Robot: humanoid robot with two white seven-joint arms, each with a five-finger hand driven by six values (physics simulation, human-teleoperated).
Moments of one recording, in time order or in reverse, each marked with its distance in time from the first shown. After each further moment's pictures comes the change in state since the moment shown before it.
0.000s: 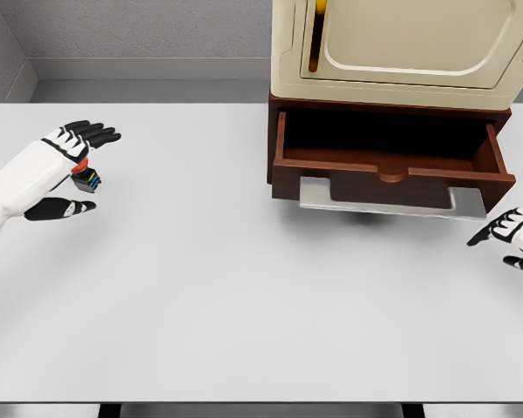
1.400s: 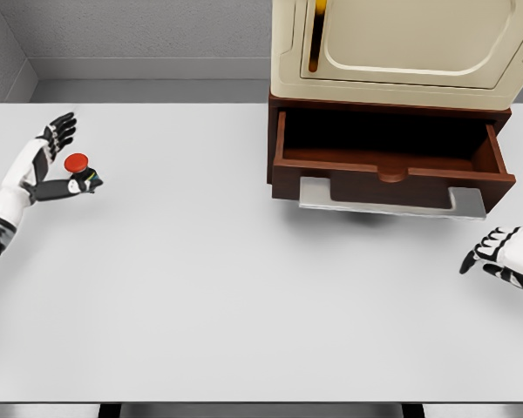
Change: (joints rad) left arm -0.238 -0.085 -0.288 0.541 0.866 0.248 -0.001; right arm 0.064 0.002 -0.012 -0.071 -0.008 0.000 -0.001
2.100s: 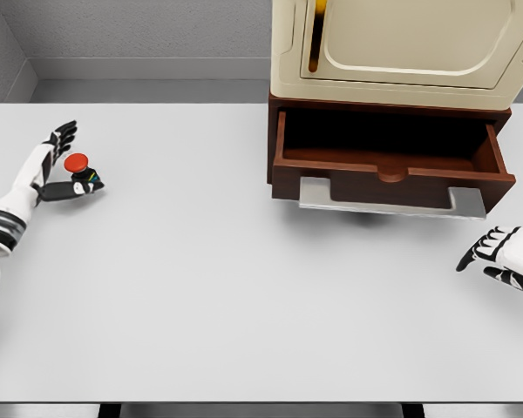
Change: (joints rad) left arm -0.086 -0.088 0.030 0.201 -0.191 0.003 0.028; right arm 0.002 -0.007 0.001 -0.002 -0.001 0.000 -0.002
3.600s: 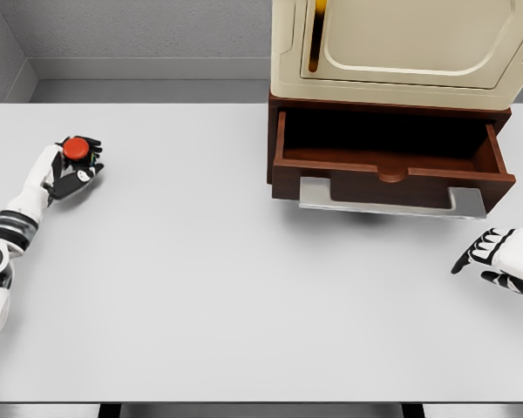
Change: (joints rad) left arm -0.003 -0.039 0.000 -0.007 0.030 -0.009 0.000; right arm 0.005 -0.012 0.000 -0.023 0.009 0.000 0.009
